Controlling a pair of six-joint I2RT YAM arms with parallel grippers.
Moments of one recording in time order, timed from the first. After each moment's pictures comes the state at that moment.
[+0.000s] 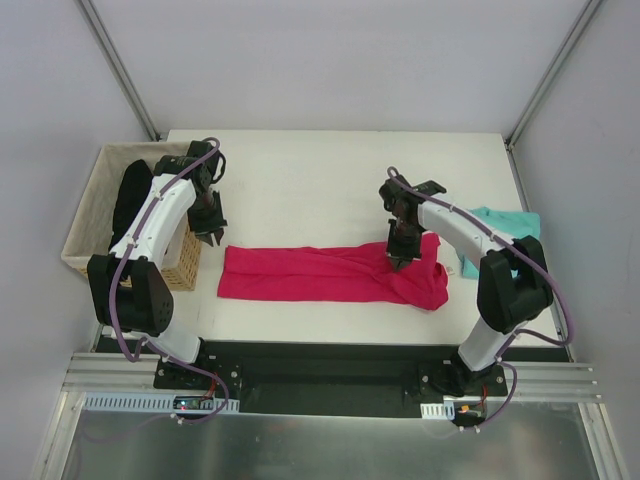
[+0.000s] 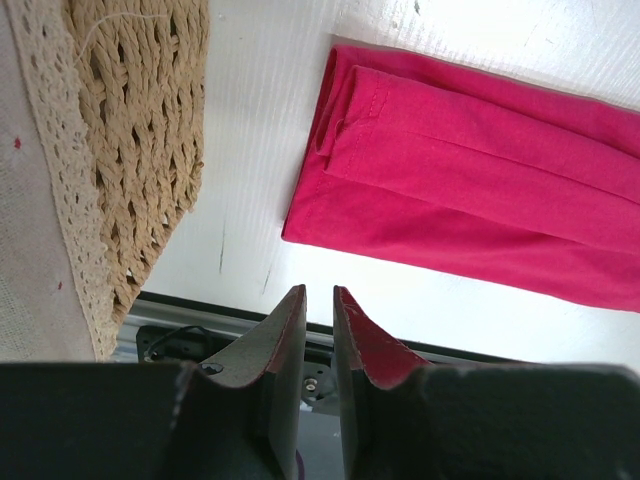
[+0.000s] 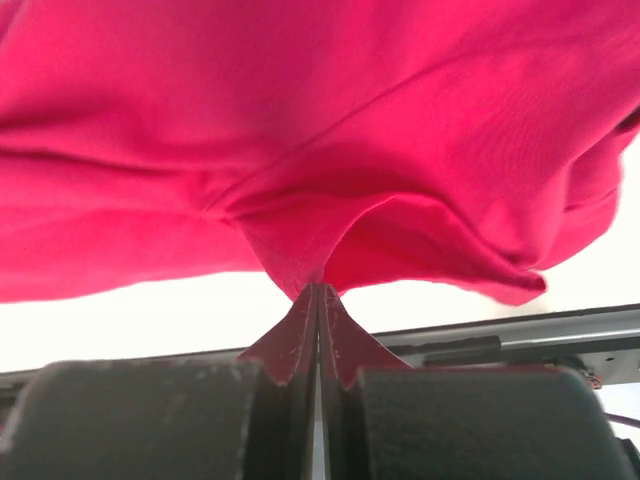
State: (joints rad) left arm -0.12 1.58 1.44 -1.27 -0.06 -0.36; right arm 0.51 1.69 1.29 -1.12 0.05 0.67
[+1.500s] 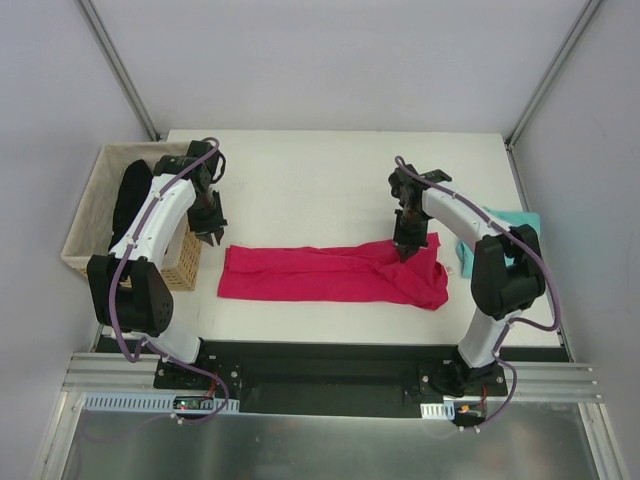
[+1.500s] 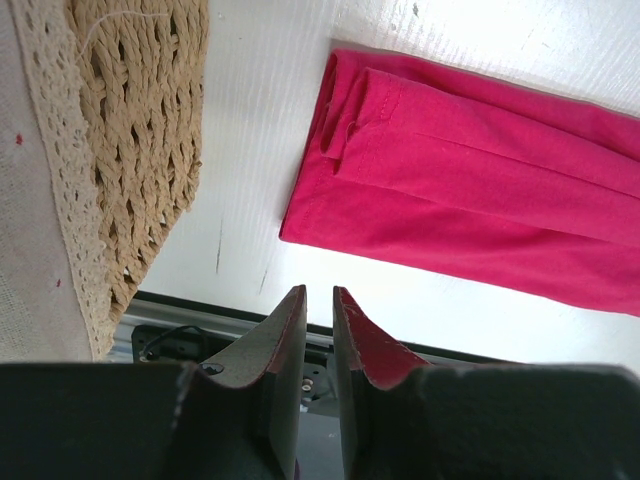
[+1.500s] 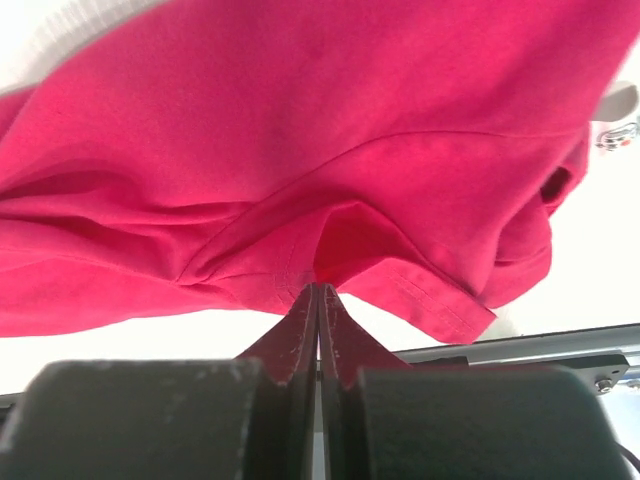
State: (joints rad) left arm -0.12 1.57 1.44 -1.27 -0.06 -0.38; right arm 0.40 1.78 1.40 -1.14 0.06 0.57
